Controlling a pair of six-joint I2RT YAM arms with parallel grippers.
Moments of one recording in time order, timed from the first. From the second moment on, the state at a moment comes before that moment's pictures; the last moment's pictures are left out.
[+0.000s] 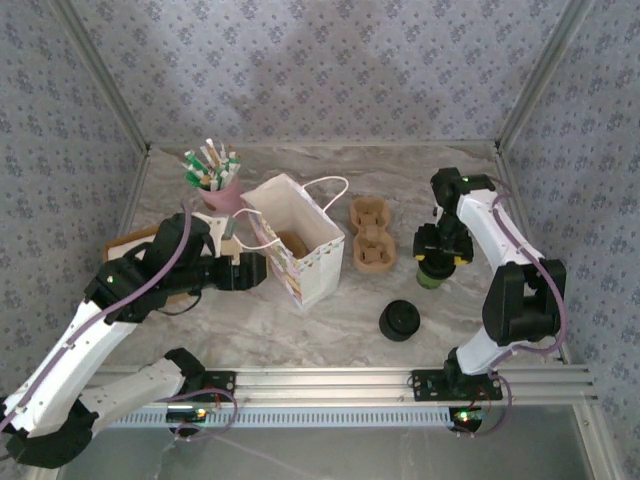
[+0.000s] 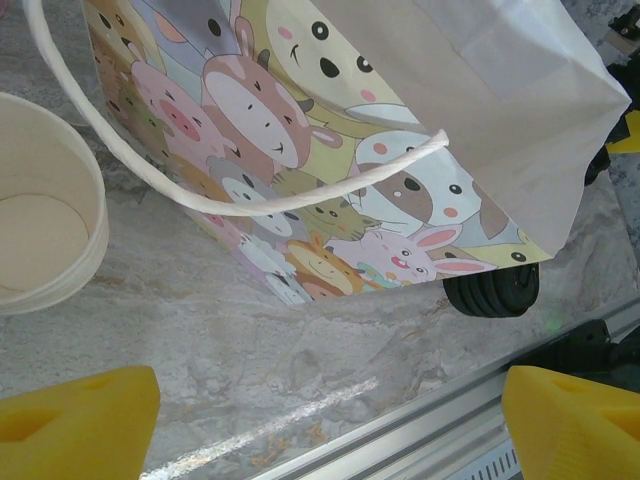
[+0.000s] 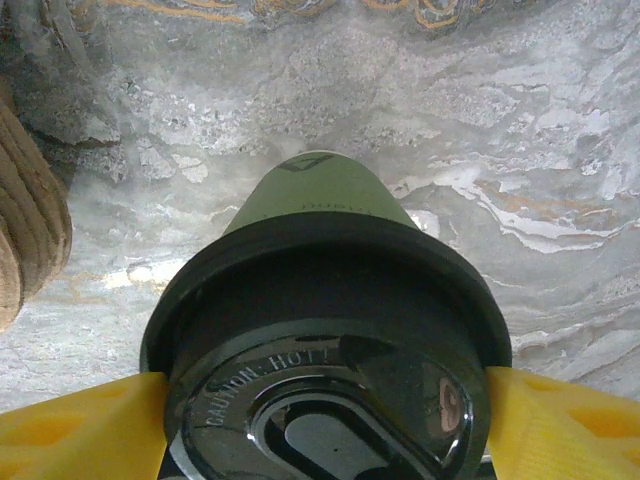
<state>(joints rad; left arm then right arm) -0.71 0.87 1.23 -1.14 0.07 -0.60 0.12 1.59 1.33 -1.32 0.02 0.27</state>
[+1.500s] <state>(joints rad) -0.49 1.01 1.46 -1.15 -0.02 -0.53 0.29 1.30 1.68 -1.46 0.03 0.27</state>
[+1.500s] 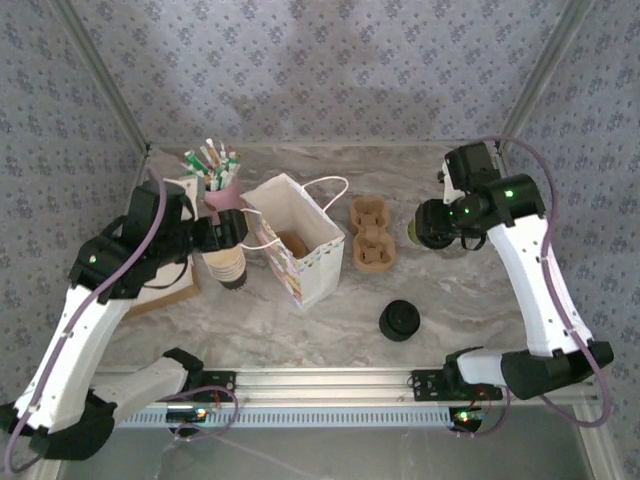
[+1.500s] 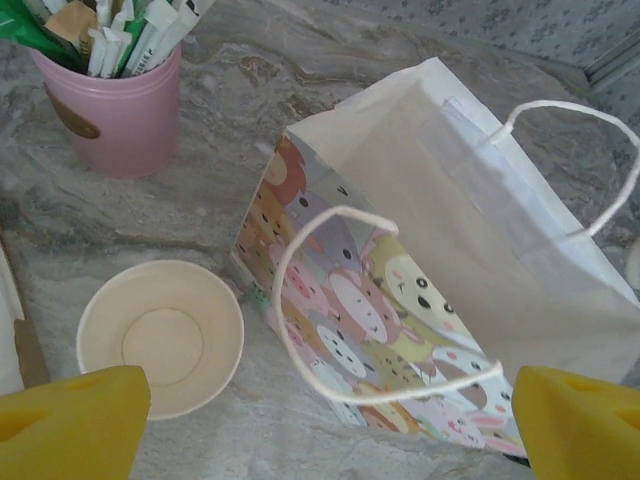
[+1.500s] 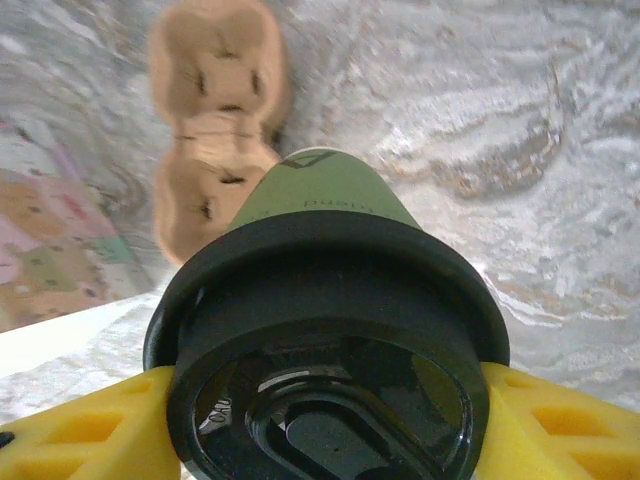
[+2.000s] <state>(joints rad) -0.28 1.26 1.60 -1.08 0.24 -0.44 0.61 1.29 2.03 -1.53 0.01 0.31</state>
